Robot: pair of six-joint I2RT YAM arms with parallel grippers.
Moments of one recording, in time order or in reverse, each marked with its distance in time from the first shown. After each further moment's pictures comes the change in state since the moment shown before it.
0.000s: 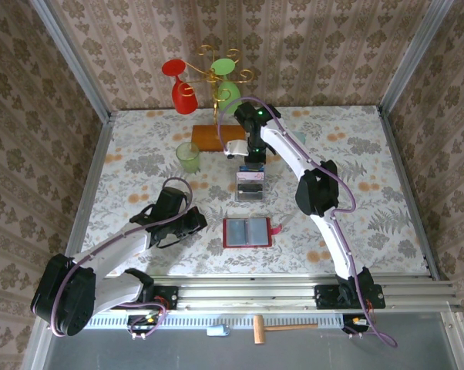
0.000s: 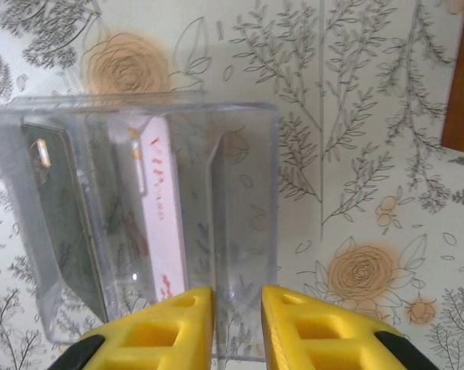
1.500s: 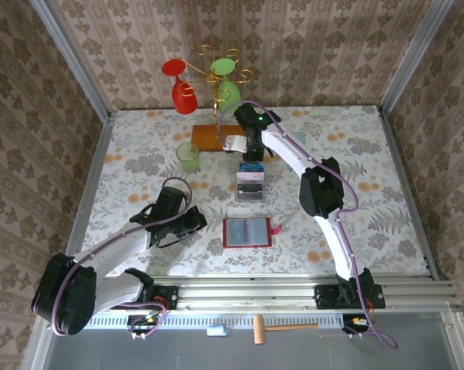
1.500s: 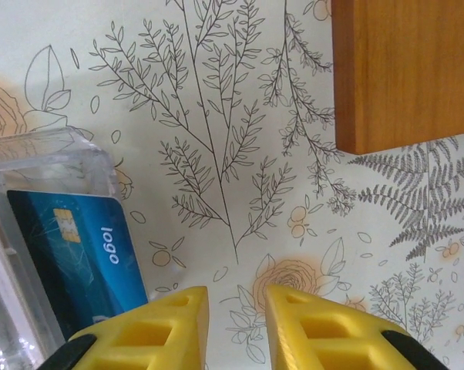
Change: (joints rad) left arm 0.006 0.011 0.000 0.009 0.003 -0.001; right arm 0.001 -0.089 -0.224 0.310 0.101 0.080
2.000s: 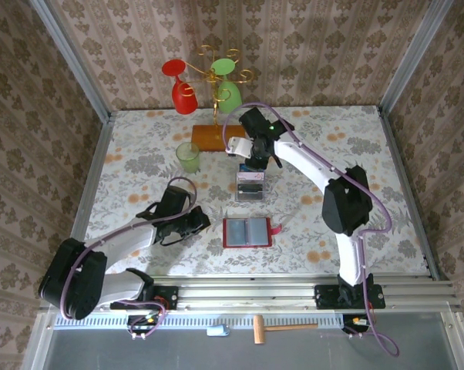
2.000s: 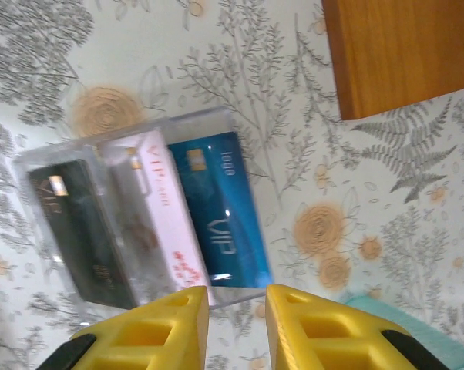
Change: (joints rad) left arm -0.006 0.114 0.000 0.093 0.042 -0.014; right arm 0.057 -0.366 -0.439 0.166 -0.017 0.155
